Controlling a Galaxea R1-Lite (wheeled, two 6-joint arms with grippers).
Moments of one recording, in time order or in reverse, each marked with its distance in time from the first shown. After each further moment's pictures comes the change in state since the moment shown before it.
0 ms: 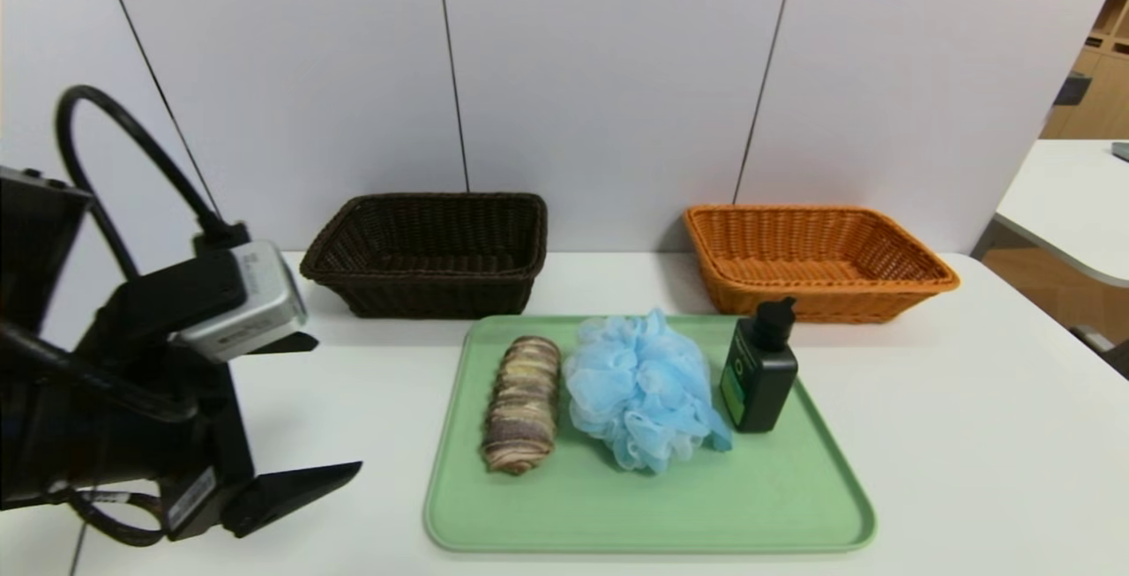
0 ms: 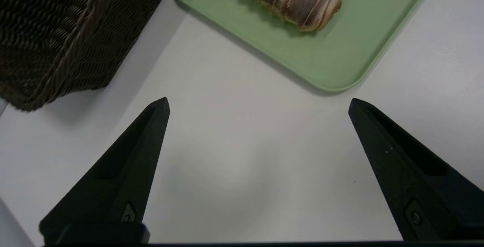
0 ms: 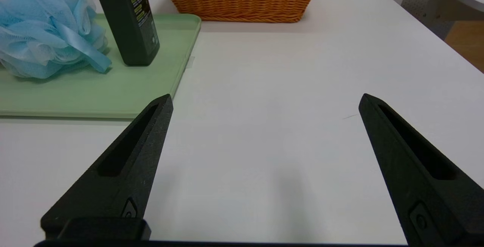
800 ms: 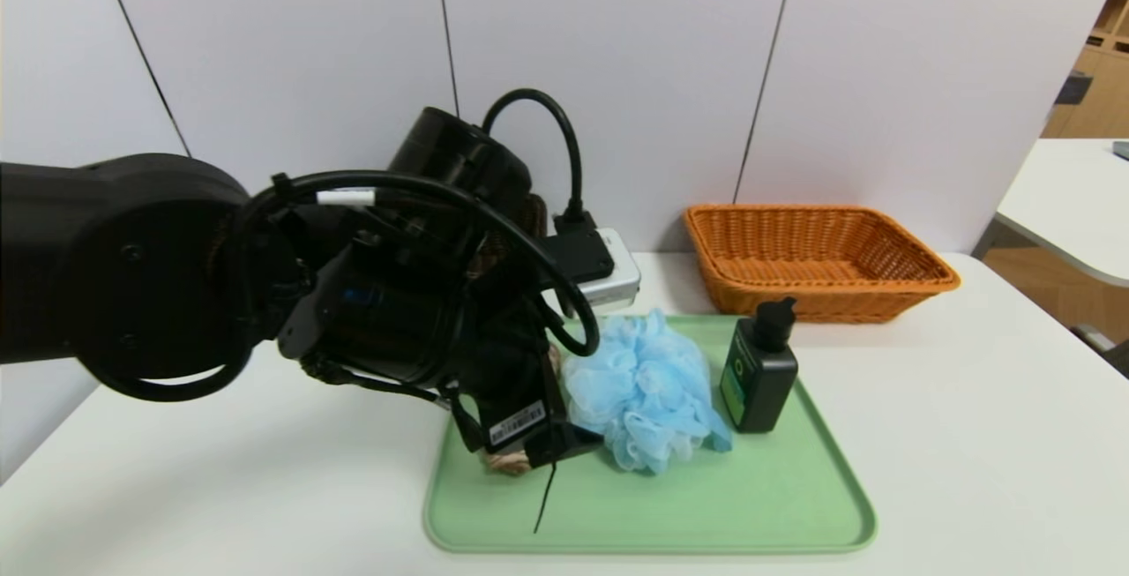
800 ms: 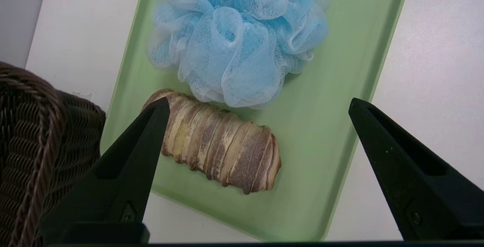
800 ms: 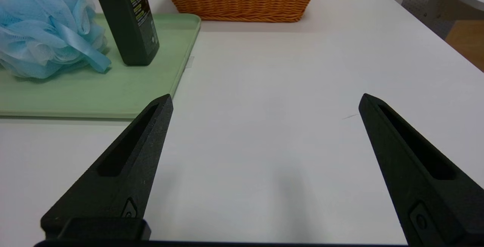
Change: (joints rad) left arm -0.298 0.485 -0.420 -0.004 -0.001 -0.009; right arm 0.000 0.000 0.000 0.000 0.000 0.000
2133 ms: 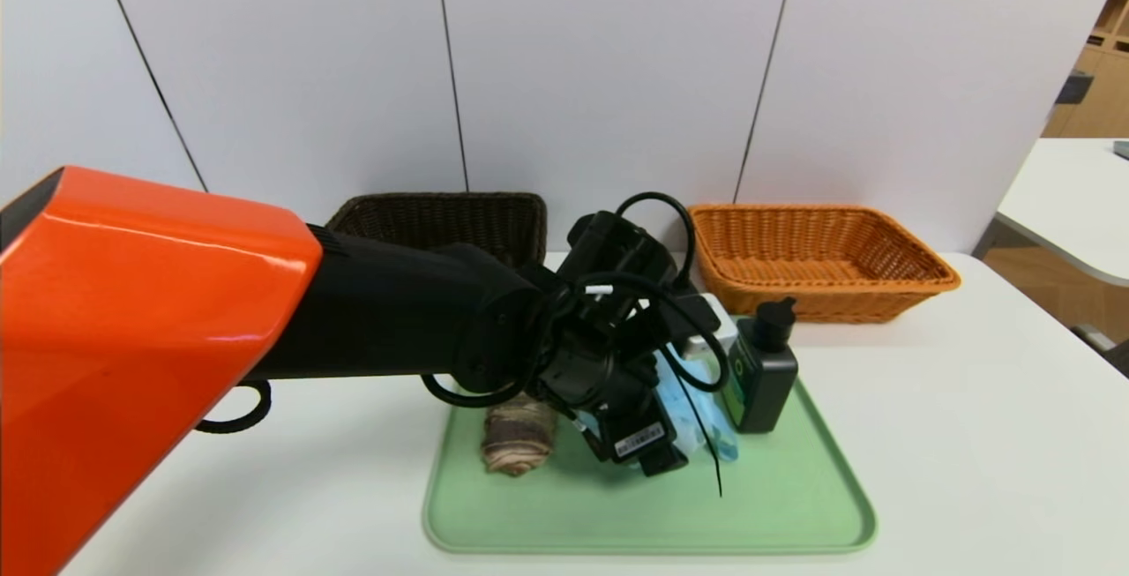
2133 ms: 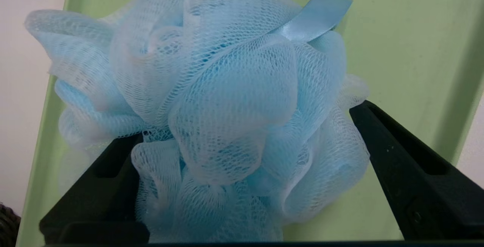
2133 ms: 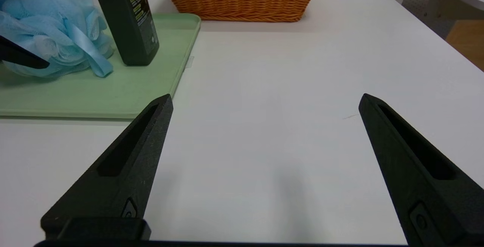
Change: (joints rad) left arm -0.059 0.363 -0.193 -0.099 -0.001 -0.060; right arm 0.000 0.000 0.000 0.000 0.000 0.000
